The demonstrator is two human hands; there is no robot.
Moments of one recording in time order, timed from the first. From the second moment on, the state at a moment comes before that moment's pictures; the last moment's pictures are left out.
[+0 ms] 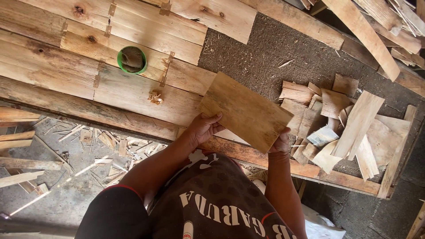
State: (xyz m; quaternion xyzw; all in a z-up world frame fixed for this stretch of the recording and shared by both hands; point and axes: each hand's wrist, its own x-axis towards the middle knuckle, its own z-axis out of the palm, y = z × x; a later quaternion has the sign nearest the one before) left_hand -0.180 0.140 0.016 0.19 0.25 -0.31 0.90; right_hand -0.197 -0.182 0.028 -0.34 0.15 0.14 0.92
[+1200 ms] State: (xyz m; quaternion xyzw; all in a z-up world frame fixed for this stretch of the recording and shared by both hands) left_hand -0.119 0.131 -0.025 0.32 0.31 -0.18 0.88; right_hand -0.111 -0.112 0.024 -0.53 0.35 0.08 0.76
